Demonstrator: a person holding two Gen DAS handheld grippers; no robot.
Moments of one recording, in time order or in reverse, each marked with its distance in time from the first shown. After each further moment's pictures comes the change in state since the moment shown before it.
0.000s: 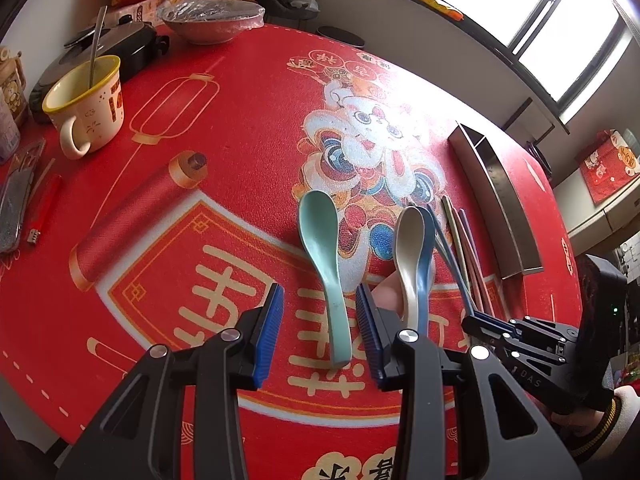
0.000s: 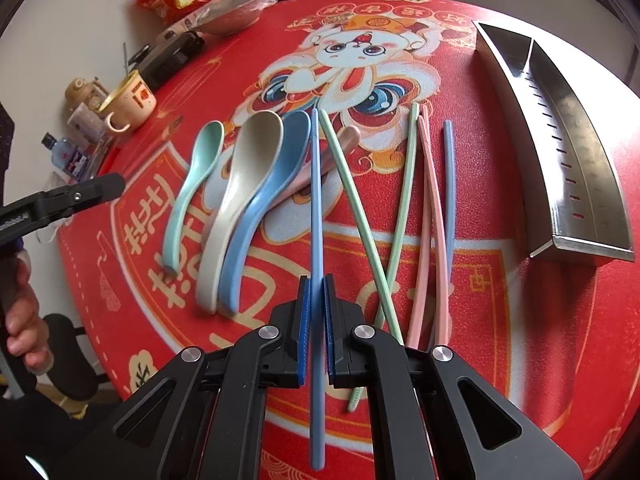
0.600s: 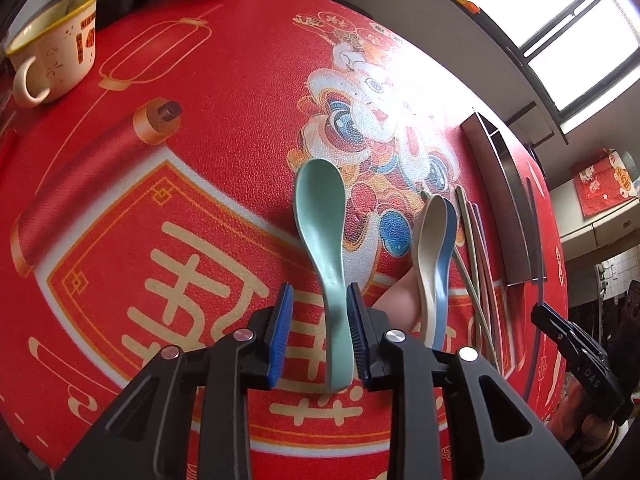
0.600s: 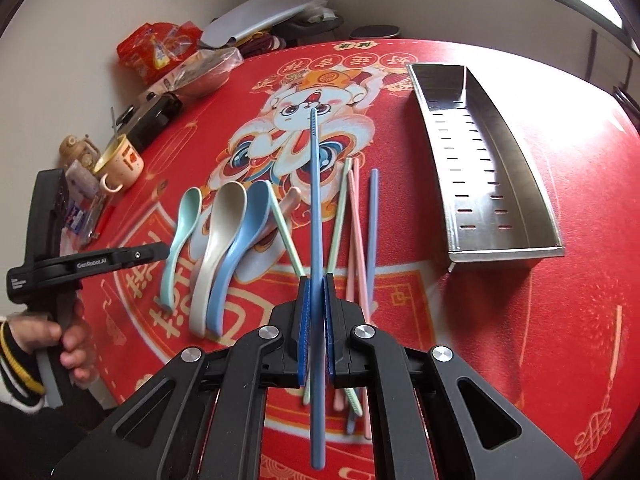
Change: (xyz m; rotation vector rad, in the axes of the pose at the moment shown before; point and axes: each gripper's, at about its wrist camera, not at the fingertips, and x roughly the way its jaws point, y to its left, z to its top) left arm 0.056 0.017 0.003 -0.101 0.100 -0.086; right arm -0.051 -0.042 -0.005 0.117 -0.151 -0.057
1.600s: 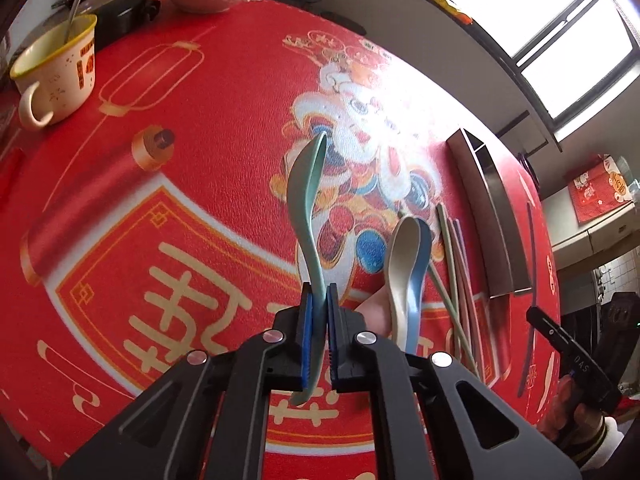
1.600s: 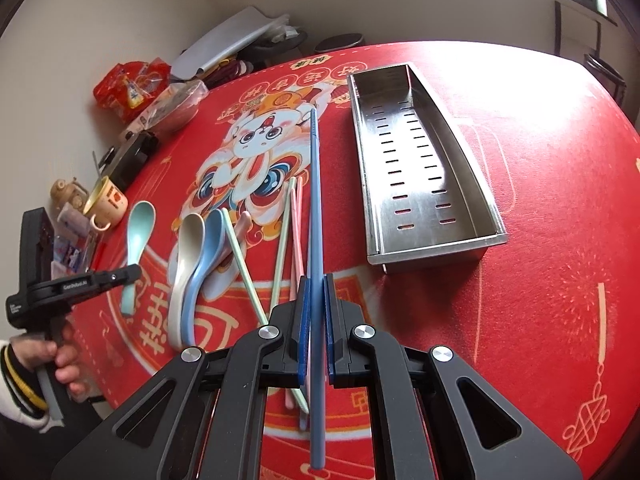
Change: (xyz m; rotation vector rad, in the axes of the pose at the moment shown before) left arm -0.026 -0.020 0.010 0.015 -0.063 -0.011; right arm -0.017 -0.050 0.000 0.126 -0.053 0.006
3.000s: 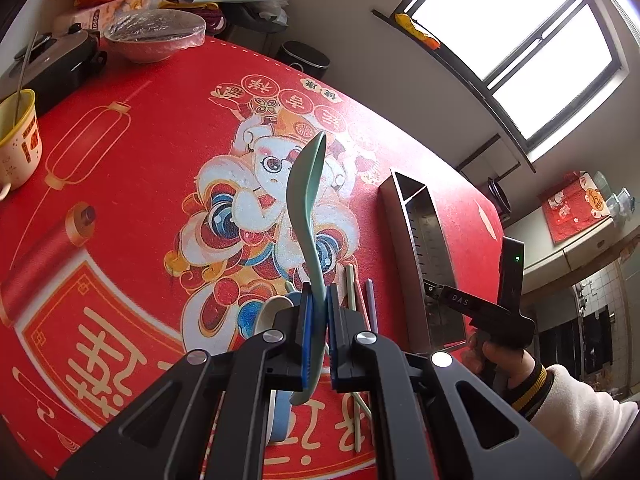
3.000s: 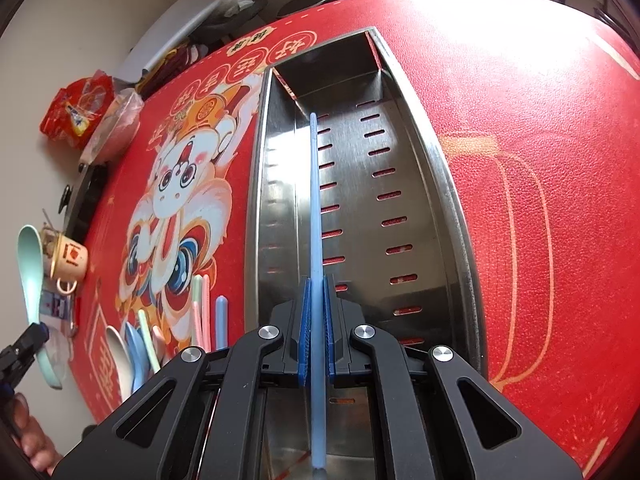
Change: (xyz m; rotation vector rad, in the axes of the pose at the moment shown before) left arm -0.009 -0.085 0.043 0.003 -0.077 -0.086; right arm 0.116 -0.065 0.103 0.123 0.188 0.025
